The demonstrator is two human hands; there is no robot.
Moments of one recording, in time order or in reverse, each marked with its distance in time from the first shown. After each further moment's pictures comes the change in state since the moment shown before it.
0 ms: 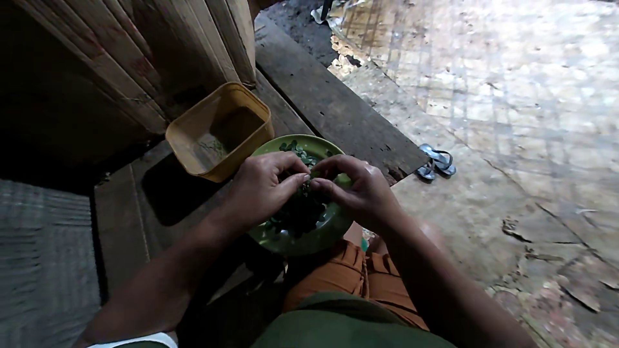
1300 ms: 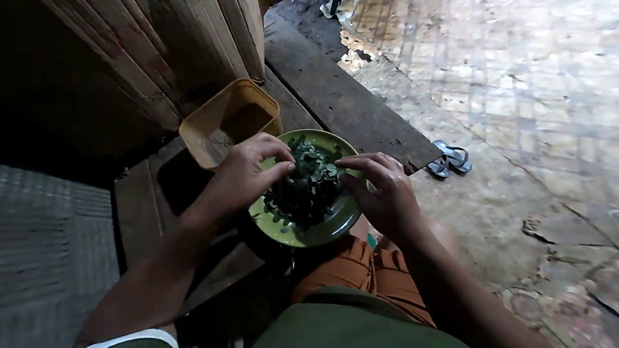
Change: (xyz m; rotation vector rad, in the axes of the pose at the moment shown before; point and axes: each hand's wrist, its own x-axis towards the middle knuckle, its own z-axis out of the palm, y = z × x) left_hand -0.006 -0.018 -0.030 0.079 -0.055 -0.027; right_hand -0.025 0.006 -0.002 -0.289 0.153 -0.034
